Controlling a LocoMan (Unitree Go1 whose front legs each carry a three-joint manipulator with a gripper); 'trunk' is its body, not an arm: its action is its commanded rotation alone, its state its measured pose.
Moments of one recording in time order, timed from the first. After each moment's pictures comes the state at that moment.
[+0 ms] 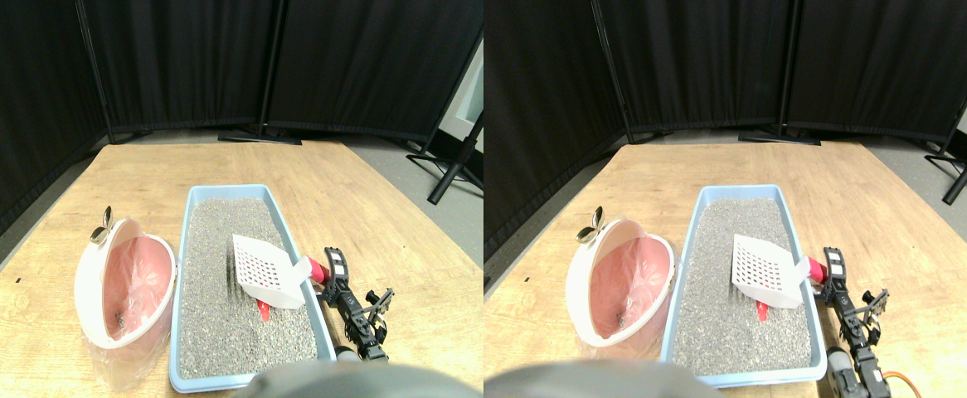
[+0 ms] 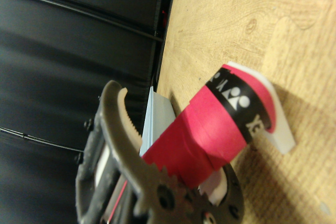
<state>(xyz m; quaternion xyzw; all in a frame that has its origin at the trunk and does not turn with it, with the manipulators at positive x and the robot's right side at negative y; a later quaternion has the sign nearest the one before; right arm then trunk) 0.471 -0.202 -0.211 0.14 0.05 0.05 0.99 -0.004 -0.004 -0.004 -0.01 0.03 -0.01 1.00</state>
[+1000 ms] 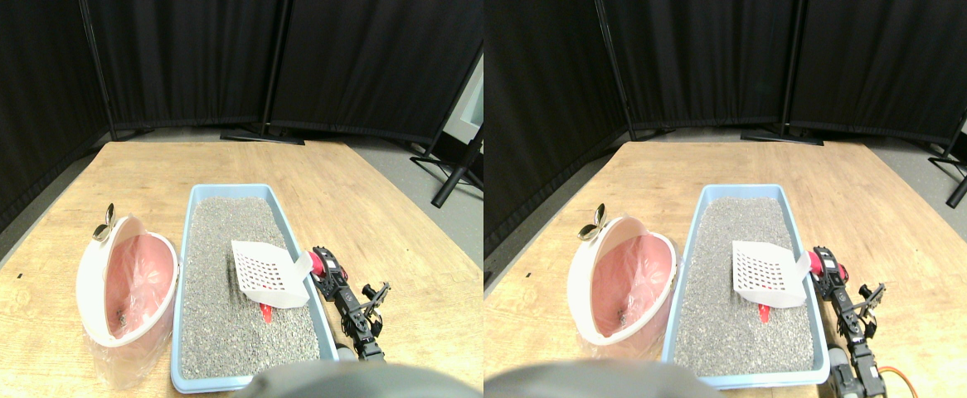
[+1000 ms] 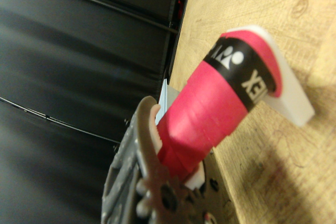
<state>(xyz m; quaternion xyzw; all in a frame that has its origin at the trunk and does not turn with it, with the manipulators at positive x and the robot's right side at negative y) 0.478 -0.192 -0.203 0.15 0.01 0.09 0.98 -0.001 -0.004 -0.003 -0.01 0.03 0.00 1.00</state>
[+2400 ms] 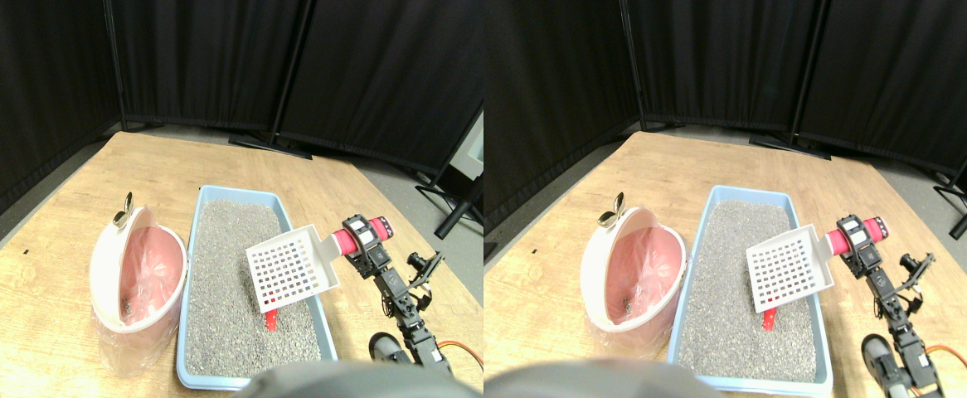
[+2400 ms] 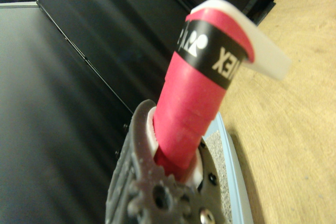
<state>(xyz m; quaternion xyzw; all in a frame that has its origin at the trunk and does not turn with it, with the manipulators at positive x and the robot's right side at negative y) 0.478 -0.196 -0.102 -0.08 -0.13 0.17 0.97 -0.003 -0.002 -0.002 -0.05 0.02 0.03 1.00</state>
